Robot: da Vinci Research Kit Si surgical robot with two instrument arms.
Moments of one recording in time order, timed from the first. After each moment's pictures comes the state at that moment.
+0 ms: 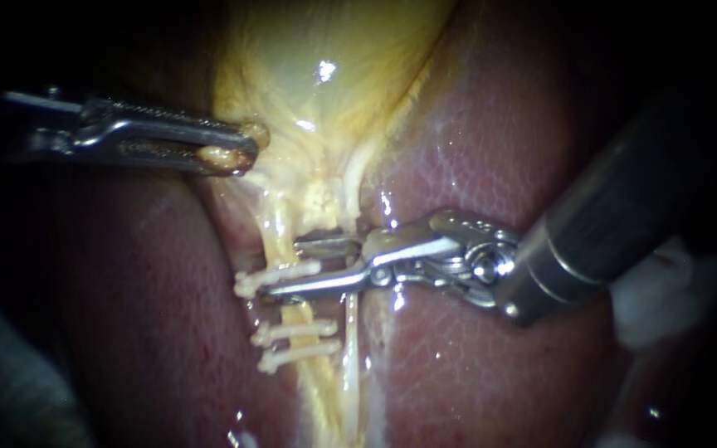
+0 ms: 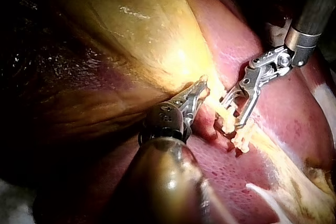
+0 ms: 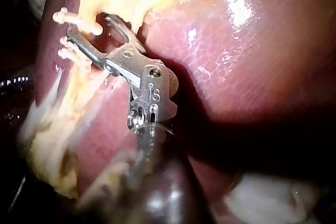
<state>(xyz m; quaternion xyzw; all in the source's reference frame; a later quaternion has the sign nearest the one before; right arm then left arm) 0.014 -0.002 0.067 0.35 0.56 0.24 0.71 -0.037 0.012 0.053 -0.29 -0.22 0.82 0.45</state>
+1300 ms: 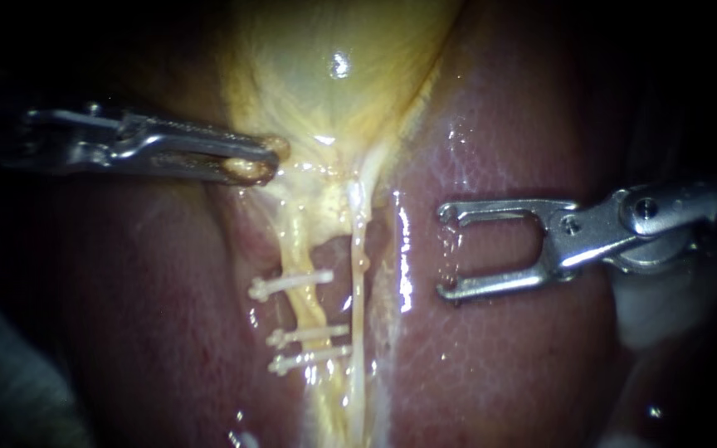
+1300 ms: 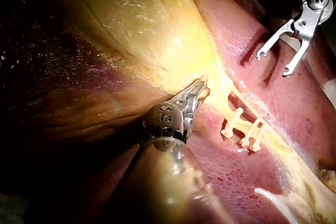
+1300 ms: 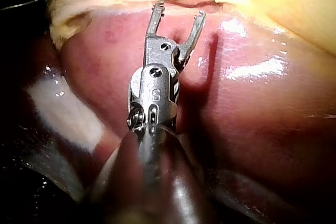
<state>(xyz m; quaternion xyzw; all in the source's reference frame) 0.001 0.002 0.057 0.20 0.54 0.10 0.81 -0.040 0.011 0.060 -0.29 -0.22 0.82 0.44</state>
